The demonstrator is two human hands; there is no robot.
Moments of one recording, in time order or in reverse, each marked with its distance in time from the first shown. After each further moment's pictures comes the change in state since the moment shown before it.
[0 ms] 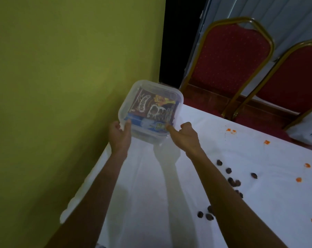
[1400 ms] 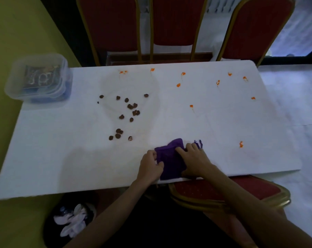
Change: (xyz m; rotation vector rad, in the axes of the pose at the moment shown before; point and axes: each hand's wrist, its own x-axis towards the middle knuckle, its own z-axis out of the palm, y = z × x) left_hand -0.458 -0.186 0.120 0.669 -0.864 0.302; right_hand -0.278 0.453 -0.143 -0.895 -0.100 -0.166
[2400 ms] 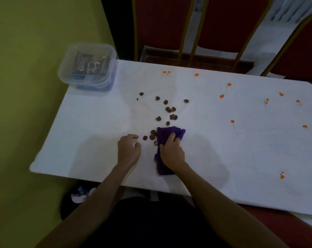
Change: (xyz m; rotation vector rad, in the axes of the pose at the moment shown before) left_hand 0.047 -0.081 -0.158 0.009 0.459 -0.058; right_hand 0.120 -0.174 -0.045 0.596 0.192 0.248
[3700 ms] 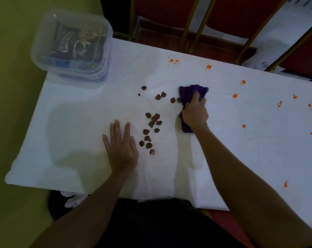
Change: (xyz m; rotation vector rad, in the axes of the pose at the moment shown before) left_hand 0.055 -0.065 0.031 0.455 0.250 0.222; right_hand 0.155 -0.027 -0.073 -0.065 0.265 0.142
